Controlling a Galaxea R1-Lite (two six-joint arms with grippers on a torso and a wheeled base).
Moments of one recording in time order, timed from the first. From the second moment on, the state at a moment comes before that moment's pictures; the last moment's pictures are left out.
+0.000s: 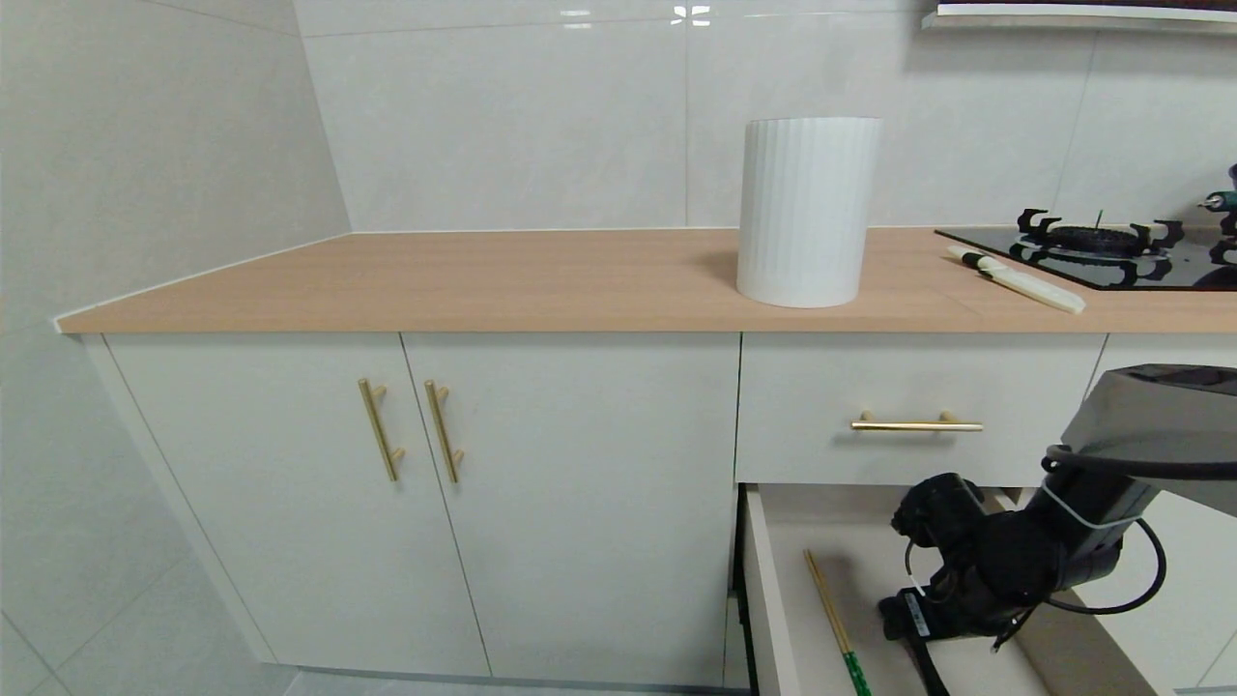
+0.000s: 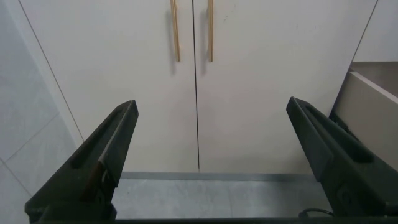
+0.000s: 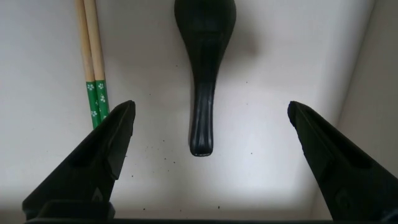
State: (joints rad) left arm 0.00 0.00 0.00 0.00 -0.02 0.01; right arm 0.21 2.29 -0.84 -0.22 -0.16 0.14
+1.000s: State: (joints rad) left arm 0.00 0.00 0.00 0.00 -0.02 0.01; right arm 0.30 1.67 -0.78 0.06 -0.14 0.14
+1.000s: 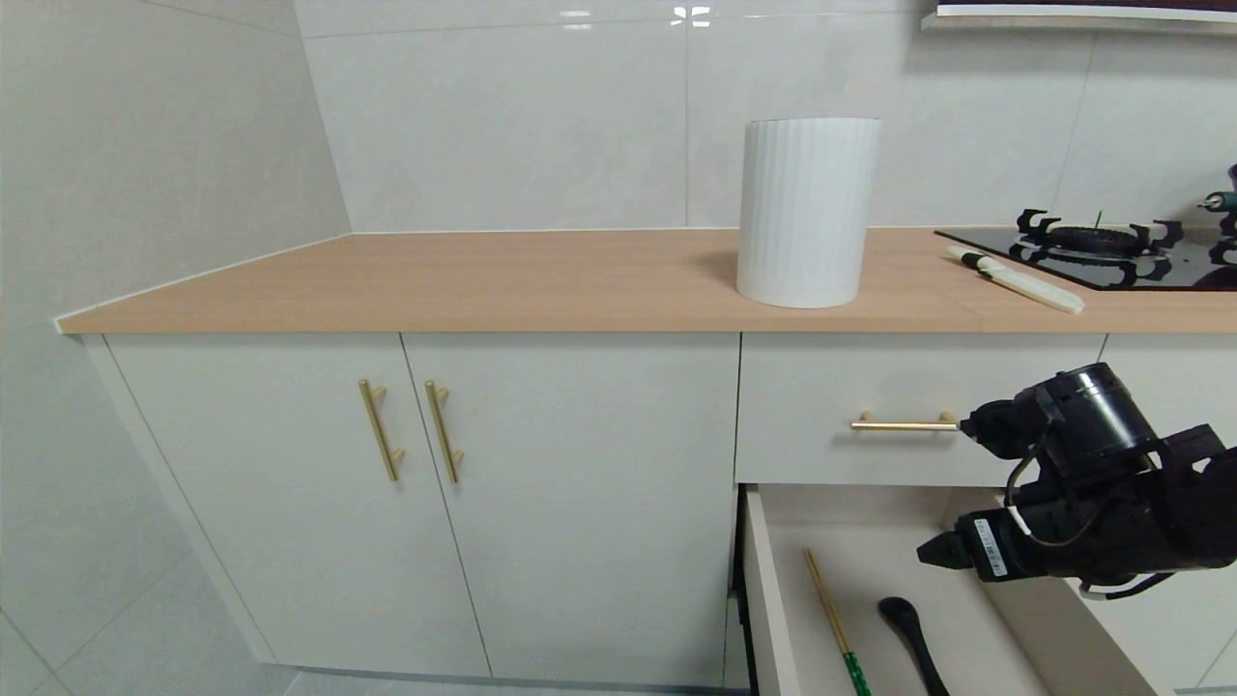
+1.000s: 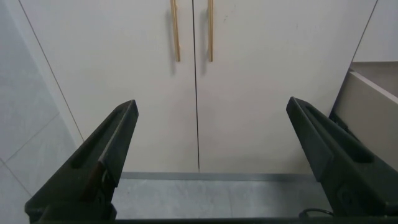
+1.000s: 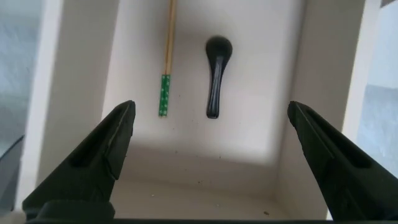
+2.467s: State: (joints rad) left arm 0.00 0.00 0.00 0.00 -0.02 0.01; right arm 0.54 1.74 -0.76 0.29 -0.14 0.09
